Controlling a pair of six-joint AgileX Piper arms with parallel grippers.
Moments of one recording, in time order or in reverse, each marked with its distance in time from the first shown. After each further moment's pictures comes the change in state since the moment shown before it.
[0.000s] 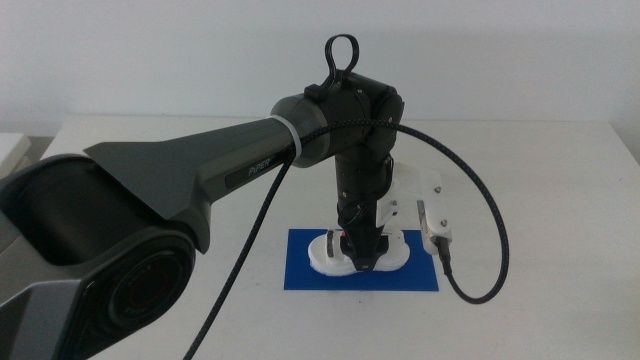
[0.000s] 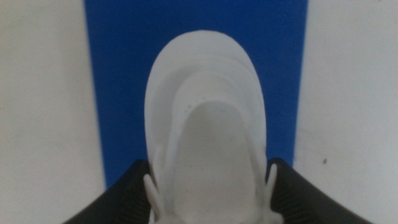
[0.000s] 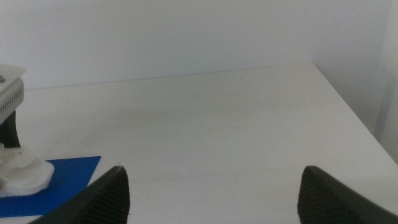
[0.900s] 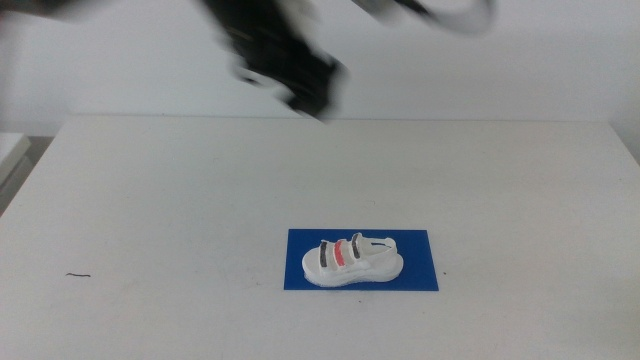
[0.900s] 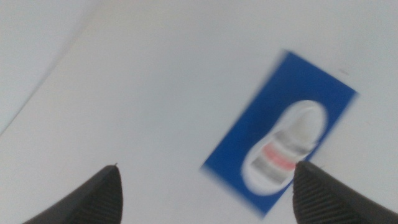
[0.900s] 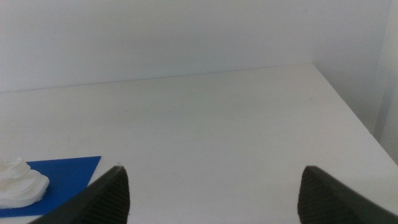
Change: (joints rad) left arm 0.177 -0.515 0.085 -0.007 -0.018 -0.536; right arm 0.000 0.000 0.000 0.000 0.000 0.000
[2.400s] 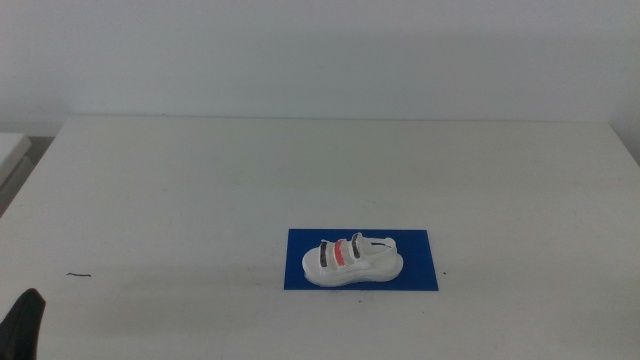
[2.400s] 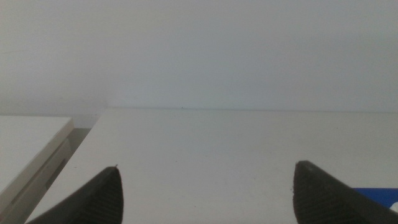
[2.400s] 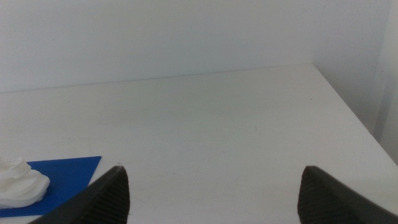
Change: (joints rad) left arm 0.479 -1.756 1.856 0.130 -1.052 -0.529; right arm 0.000 0.000 0.000 0.000 0.000 0.000
